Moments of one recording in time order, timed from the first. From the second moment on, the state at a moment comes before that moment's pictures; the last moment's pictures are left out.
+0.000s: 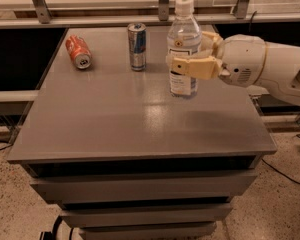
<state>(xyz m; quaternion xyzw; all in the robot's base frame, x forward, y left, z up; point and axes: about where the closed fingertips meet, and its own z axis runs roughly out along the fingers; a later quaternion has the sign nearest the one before) 0.516 -0.063 1.004 -0.45 0.52 0.40 0.60</state>
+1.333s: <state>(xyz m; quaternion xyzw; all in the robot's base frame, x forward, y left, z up) 0.516 -0.040 0.969 -0.43 0.52 0.43 0.60</state>
